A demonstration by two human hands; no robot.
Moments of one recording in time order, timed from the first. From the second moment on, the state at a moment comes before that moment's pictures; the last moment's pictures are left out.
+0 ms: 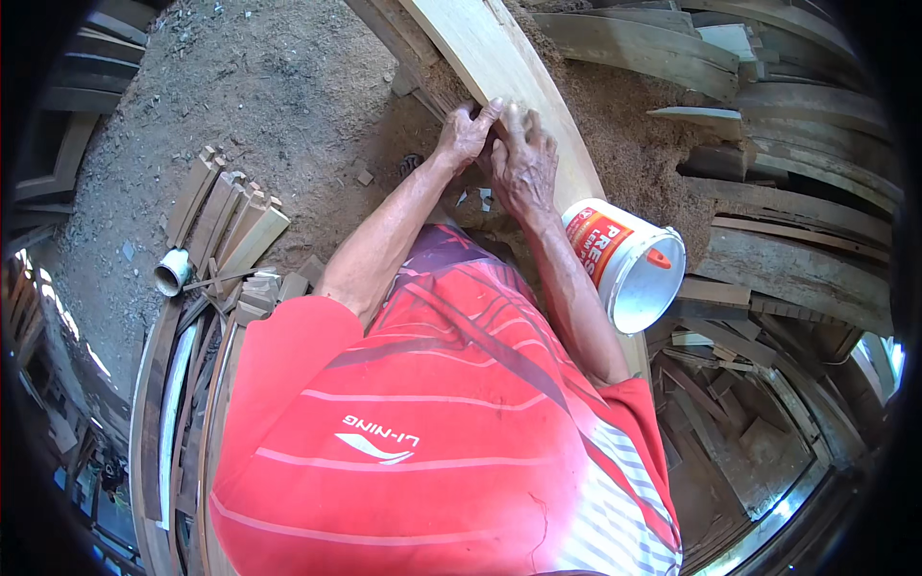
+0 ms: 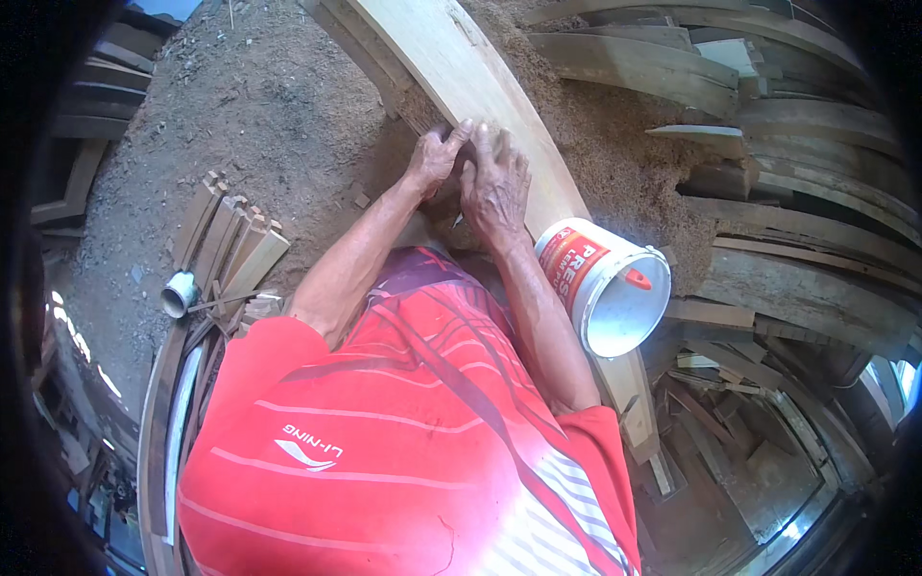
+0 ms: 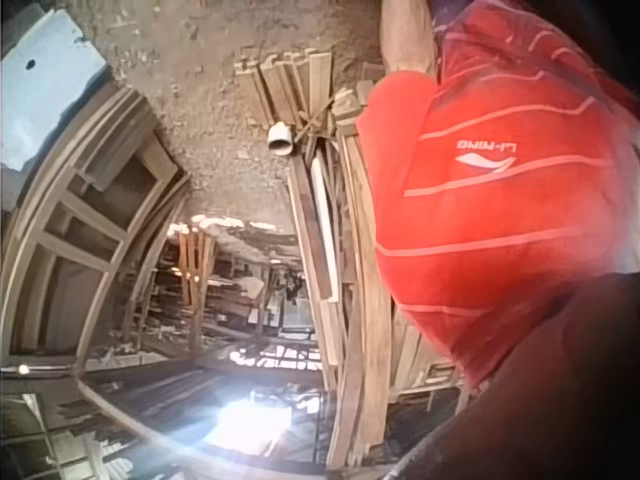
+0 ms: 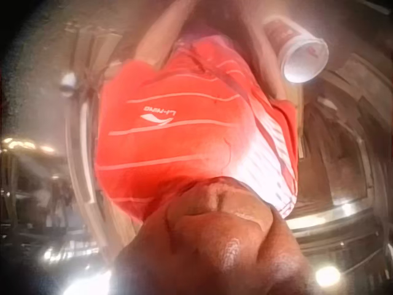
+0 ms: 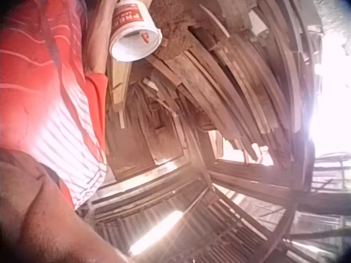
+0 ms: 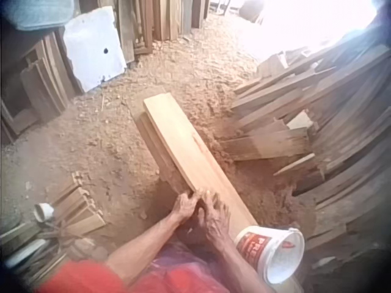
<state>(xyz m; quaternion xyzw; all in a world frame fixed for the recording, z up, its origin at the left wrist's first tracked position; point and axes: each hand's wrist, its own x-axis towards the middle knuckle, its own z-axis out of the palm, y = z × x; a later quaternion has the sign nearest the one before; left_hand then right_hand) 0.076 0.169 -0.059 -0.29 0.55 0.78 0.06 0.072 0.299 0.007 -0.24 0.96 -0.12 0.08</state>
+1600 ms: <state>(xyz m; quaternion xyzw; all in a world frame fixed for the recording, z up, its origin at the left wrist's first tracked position) 0.066 0.171 -0.044 -0.31 0.51 0.80 0.09 0.086 0.301 0.019 -0.16 0.96 -0.22 0.02</state>
